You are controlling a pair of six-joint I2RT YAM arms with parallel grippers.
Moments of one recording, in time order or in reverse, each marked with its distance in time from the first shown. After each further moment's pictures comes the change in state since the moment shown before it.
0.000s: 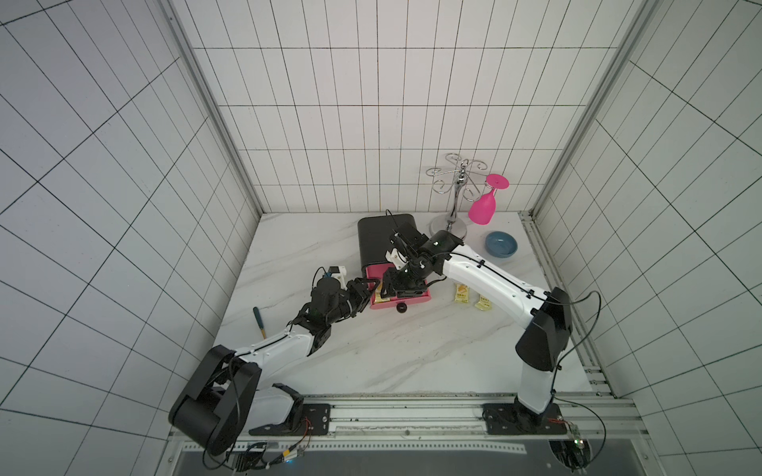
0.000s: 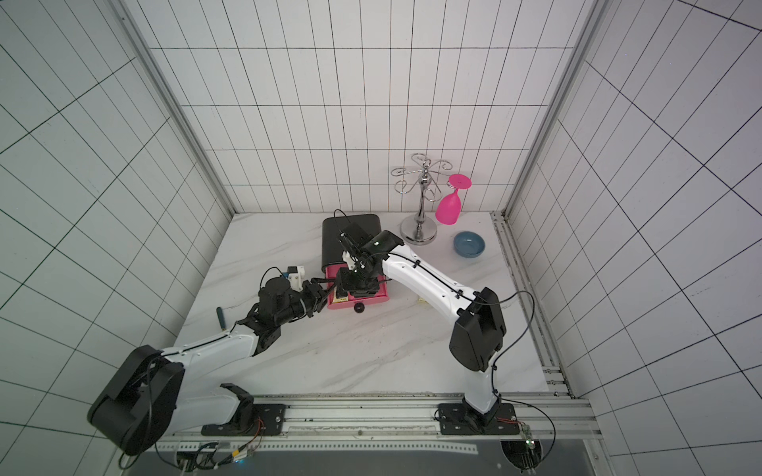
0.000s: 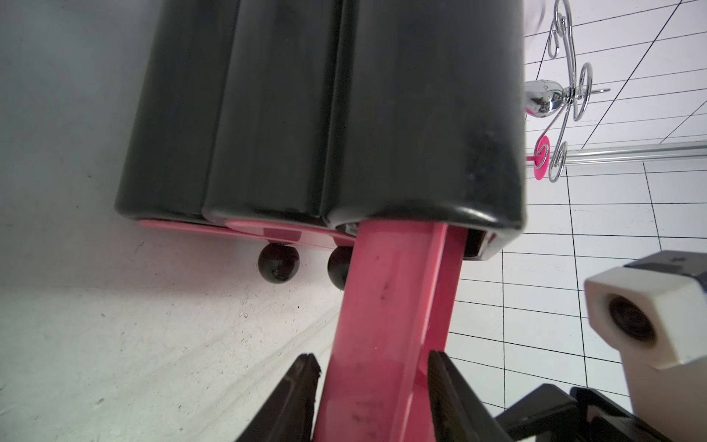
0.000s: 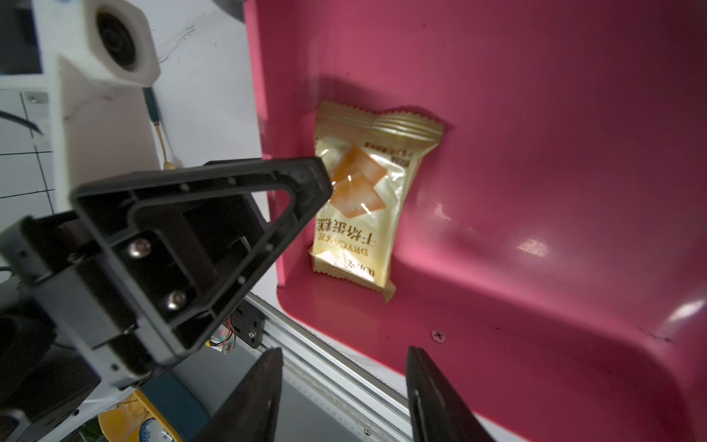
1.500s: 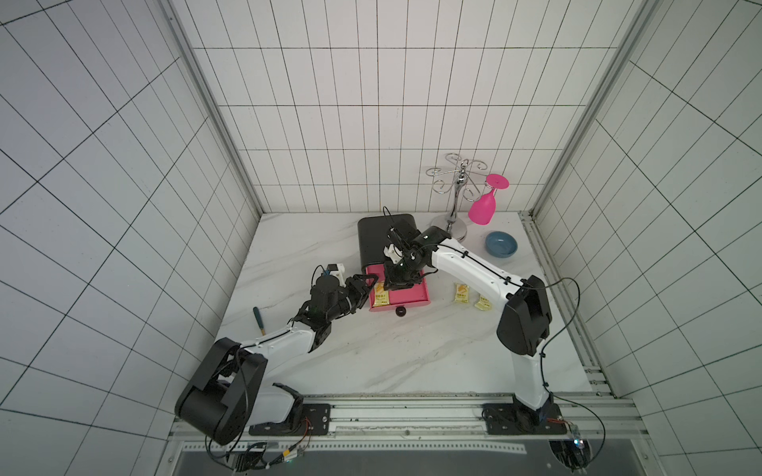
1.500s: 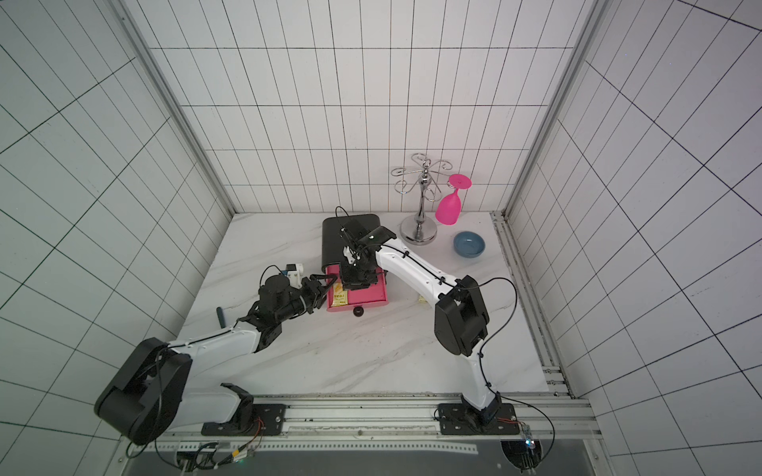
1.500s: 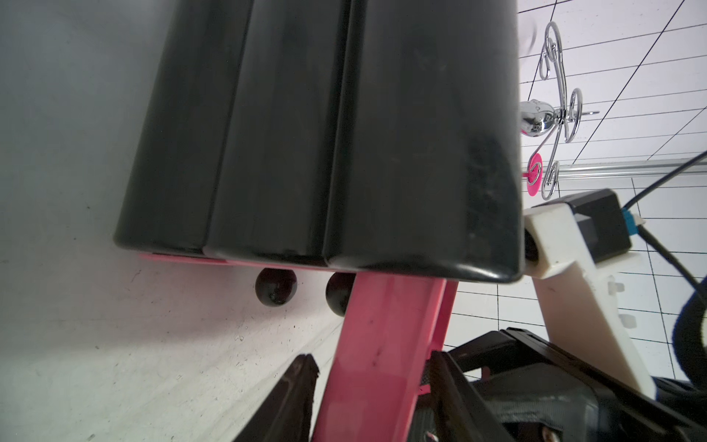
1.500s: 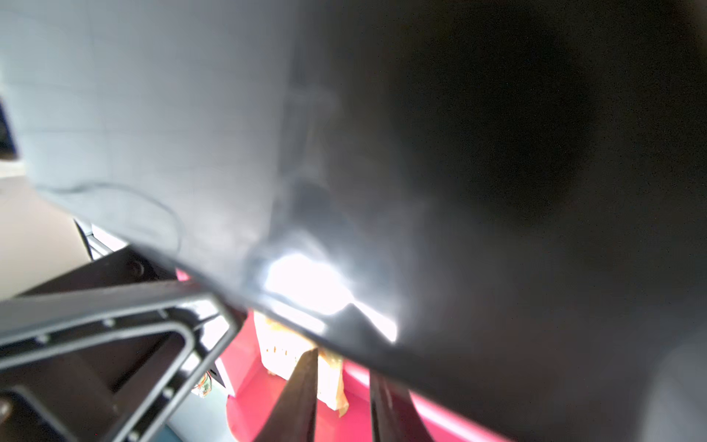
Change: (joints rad) left arm 0.029 0.050 0.009 0.060 0.001 -0.012; right arm -0.063 0.138 0.073 0.046 -0.021 -0.053
